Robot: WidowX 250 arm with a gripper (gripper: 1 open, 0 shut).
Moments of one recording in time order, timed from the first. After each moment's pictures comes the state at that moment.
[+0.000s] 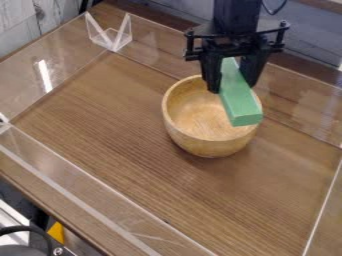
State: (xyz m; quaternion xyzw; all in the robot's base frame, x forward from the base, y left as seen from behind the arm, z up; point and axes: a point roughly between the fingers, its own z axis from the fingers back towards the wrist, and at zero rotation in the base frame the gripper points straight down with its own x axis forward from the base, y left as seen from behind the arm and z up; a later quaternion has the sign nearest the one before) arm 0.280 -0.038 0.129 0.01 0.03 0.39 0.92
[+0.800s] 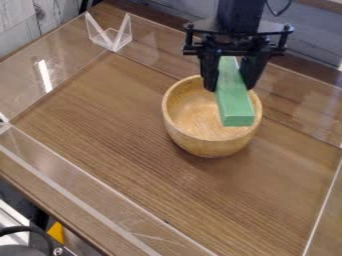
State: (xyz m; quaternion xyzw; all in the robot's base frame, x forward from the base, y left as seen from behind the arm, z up) arm 0.272 -0.042 0.133 0.04 0.04 0.33 0.94
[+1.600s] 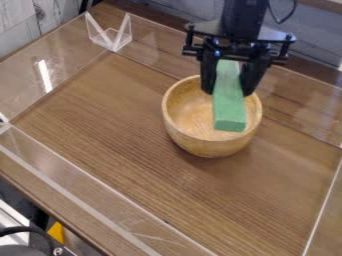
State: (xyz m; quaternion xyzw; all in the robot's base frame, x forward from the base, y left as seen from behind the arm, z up) arm 0.272 -0.044 0.128 0.05 0.03 0.27 0.96
